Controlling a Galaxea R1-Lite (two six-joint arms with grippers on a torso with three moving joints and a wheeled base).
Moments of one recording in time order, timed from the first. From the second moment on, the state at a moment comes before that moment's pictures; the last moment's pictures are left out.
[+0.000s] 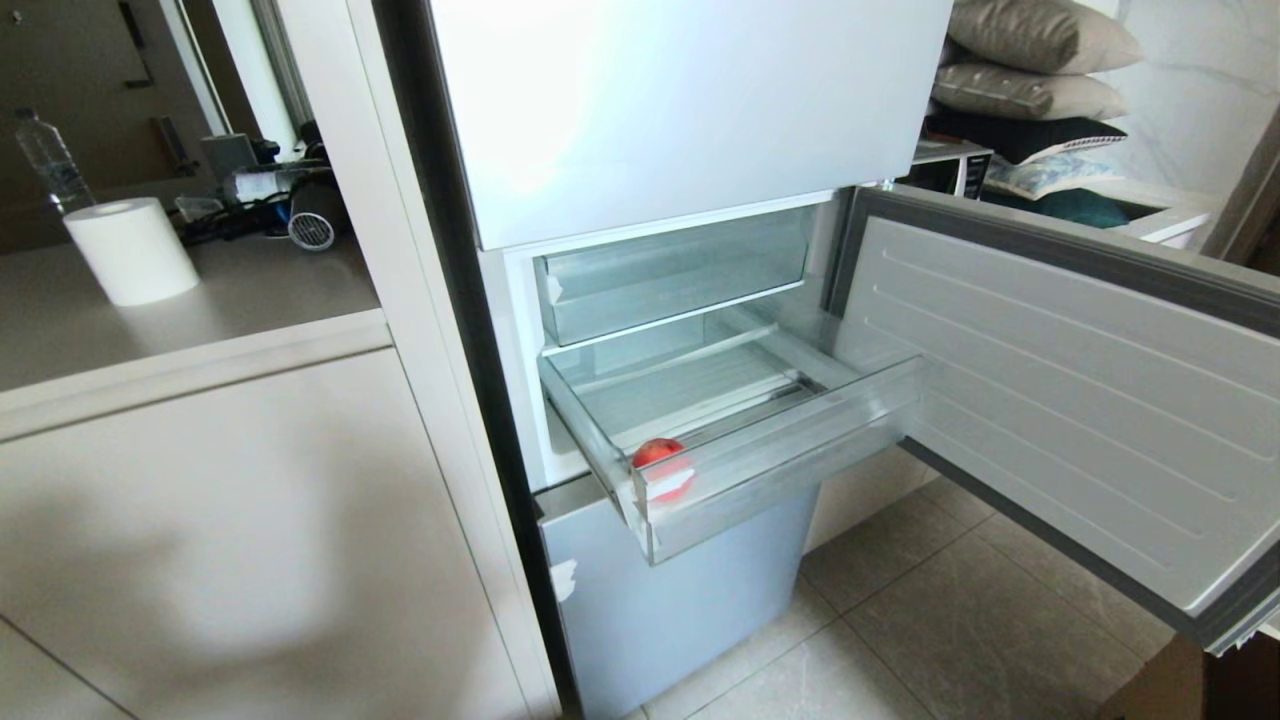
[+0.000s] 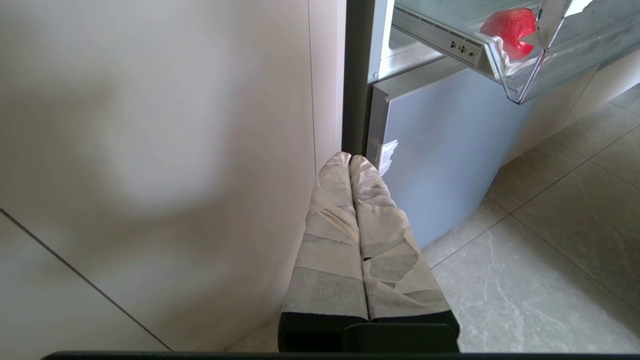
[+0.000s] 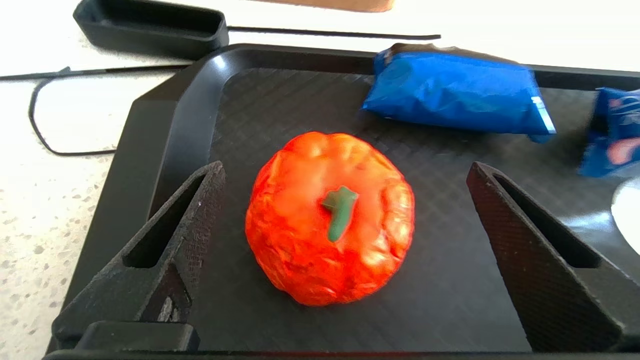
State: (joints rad) left arm 0.00 0.00 -0.03 0.09 0.00 0.02; right arm -1.19 2.35 -1.18 -0.85 0.09 -0.08
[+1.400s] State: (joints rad) left arm 0.00 0.00 -0.03 0.09 0.00 0.02; right arm -1.17 2.45 -1.22 -0.88 0.09 -0.08
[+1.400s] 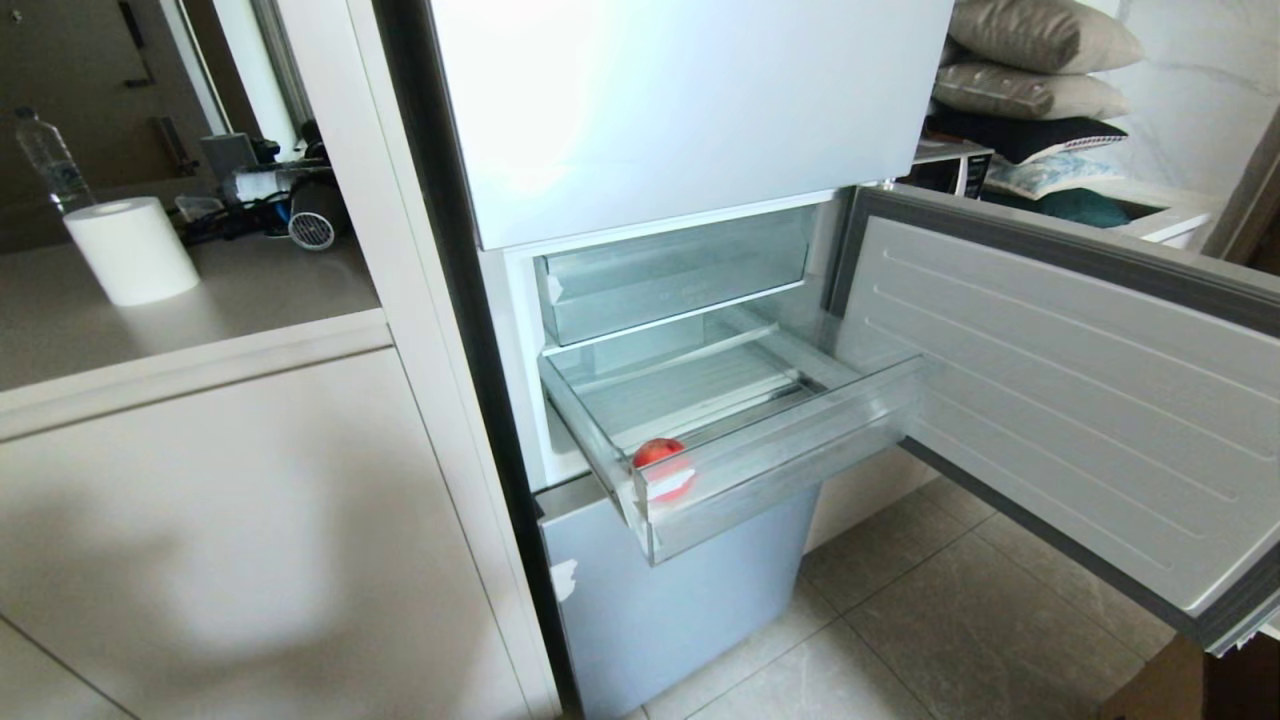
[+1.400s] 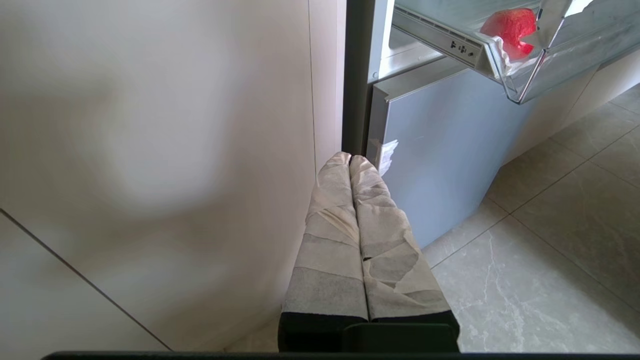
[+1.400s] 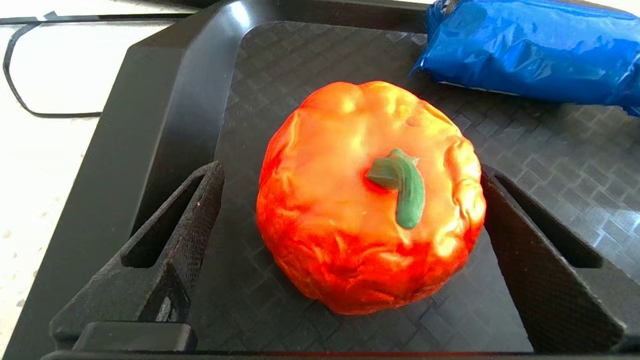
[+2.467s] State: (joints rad) left arm 0.00 0.00 -0.03 0.09 0.00 0.02; right arm -1.17 2.43 -1.19 -0.88 0.08 -0.07
